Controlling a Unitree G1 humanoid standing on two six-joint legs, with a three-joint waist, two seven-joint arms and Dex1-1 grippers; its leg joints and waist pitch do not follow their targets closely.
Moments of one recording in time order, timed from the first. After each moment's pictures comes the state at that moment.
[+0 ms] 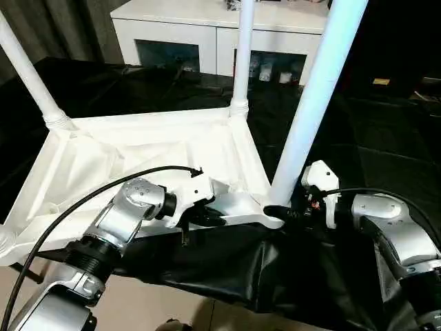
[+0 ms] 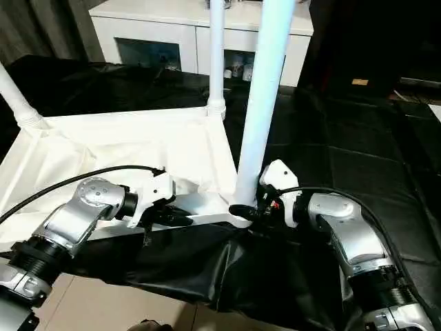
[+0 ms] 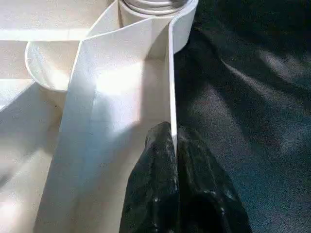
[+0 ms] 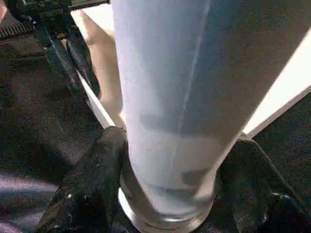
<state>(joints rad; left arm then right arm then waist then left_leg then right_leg) -0.55 0.40 -0.37 0.43 0.01 0.19 -1.19 -0.34 -0.53 0.18 0.21 0.20 0.23 0.99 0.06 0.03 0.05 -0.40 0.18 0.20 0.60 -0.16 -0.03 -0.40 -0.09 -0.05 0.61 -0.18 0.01</state>
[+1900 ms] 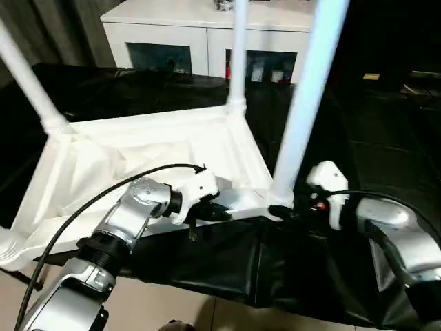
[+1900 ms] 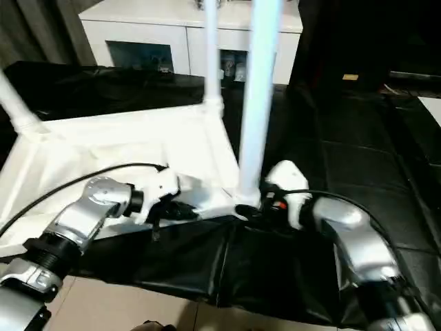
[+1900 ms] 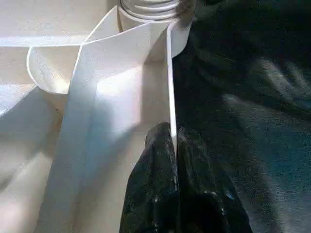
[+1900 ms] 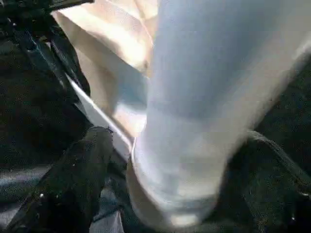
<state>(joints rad) -0.59 0.34 -0.36 0.53 0.00 0.13 -1.15 -0.31 -0.54 0.17 0.15 0.19 0.25 0.89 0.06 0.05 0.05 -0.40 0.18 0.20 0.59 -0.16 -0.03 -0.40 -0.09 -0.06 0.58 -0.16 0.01</state>
